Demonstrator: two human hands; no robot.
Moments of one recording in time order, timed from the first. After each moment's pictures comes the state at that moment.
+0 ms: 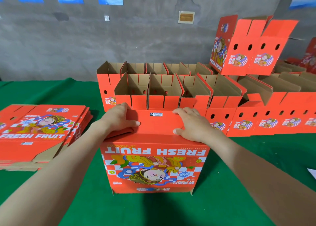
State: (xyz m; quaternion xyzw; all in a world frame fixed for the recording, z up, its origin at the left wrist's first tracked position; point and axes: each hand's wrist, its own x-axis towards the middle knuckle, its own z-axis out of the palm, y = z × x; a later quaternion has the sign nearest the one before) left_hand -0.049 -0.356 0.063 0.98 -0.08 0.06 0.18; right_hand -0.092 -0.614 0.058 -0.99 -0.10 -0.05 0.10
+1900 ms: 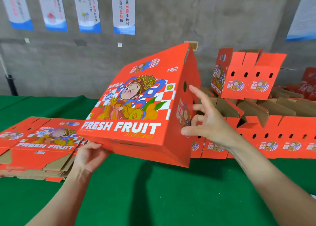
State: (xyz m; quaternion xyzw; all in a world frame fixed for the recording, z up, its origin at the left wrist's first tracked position) left_hand -0.116 -0.288 0.012 0.37 -0.06 0.02 0.93; right_hand -0.176 -0.622 0.144 -0.78 -0.26 -0.11 0.55
